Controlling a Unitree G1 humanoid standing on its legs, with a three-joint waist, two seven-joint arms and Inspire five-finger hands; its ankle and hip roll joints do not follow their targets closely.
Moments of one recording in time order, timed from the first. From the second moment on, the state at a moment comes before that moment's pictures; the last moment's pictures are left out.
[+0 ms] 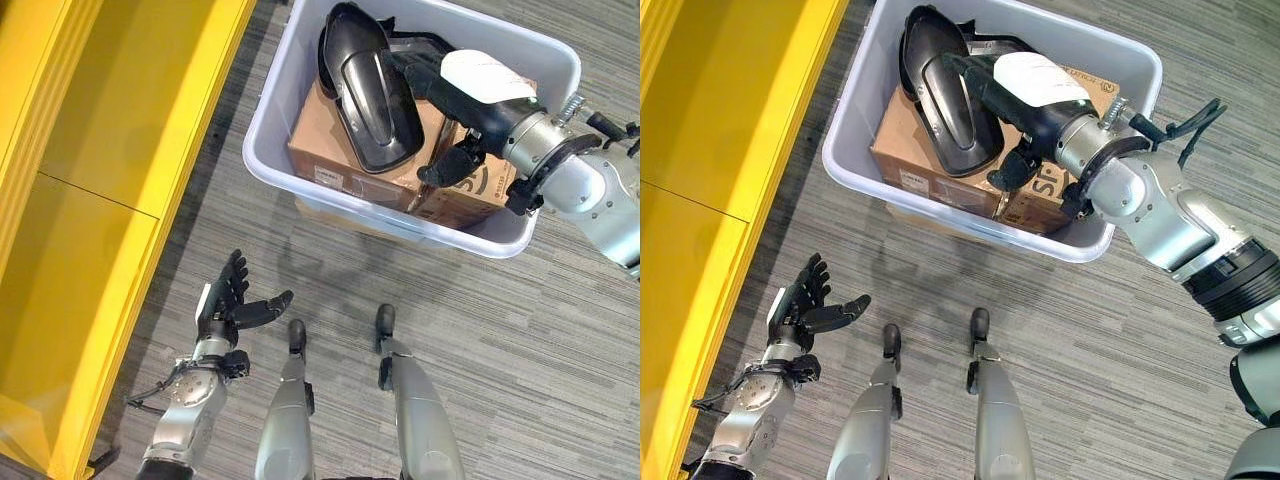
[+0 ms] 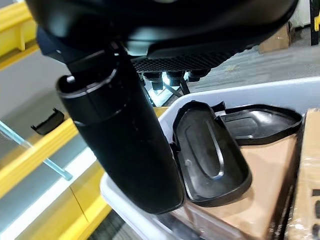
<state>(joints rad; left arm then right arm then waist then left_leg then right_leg) 0.02 0.42 -0.09 0.12 -0.46 -0.10 0.16 -1.14 -1.12 0.79 0.09 -0.02 -0.03 0.01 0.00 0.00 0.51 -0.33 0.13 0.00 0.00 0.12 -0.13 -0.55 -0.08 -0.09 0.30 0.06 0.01</state>
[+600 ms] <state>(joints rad) 0.01 0.41 -0.08 0.11 -0.42 -0.12 0.23 -1.14 -1.15 0.78 0.09 -0.12 -0.03 -0.03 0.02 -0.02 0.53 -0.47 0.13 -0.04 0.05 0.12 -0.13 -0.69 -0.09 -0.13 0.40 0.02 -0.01</state>
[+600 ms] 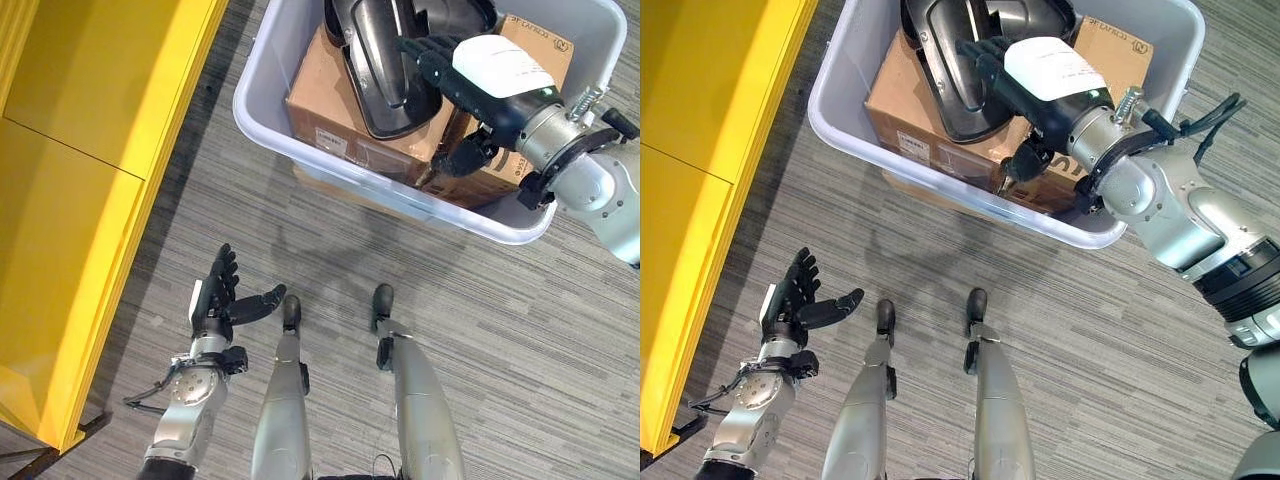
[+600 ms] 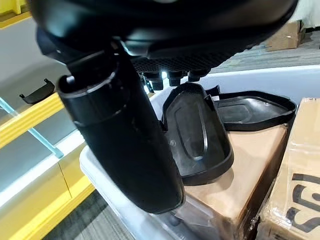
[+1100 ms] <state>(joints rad) 0.01 0.41 -0.08 0.10 -0.42 -0.12 0.24 -1.16 -1.15 0.78 0.08 -0.16 -0.03 -0.05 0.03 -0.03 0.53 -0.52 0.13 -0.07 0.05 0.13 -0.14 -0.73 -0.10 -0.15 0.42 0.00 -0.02</state>
